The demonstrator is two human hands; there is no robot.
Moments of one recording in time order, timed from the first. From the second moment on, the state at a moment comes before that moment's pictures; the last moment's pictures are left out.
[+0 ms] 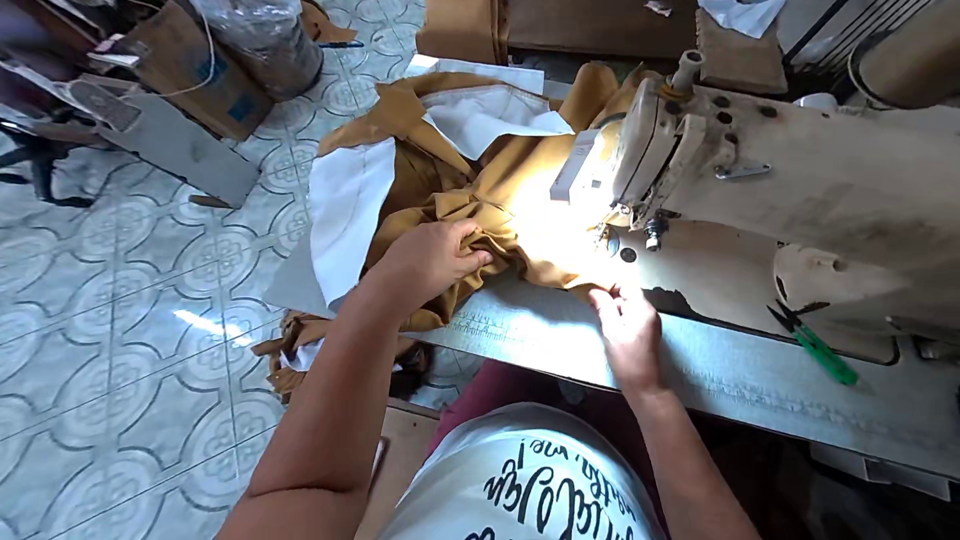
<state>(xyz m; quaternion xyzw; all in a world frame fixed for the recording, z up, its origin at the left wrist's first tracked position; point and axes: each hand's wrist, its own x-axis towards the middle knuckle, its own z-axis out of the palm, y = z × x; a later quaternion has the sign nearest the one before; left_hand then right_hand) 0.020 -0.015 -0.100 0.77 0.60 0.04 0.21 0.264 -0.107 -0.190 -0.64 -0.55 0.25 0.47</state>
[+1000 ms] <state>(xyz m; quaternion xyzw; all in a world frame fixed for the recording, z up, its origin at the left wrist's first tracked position) 0.084 -0.035 -0.161 0.96 0.24 0.13 0.01 0.255 -0.111 -0.168 -0.75 -0.57 0.12 0.32</state>
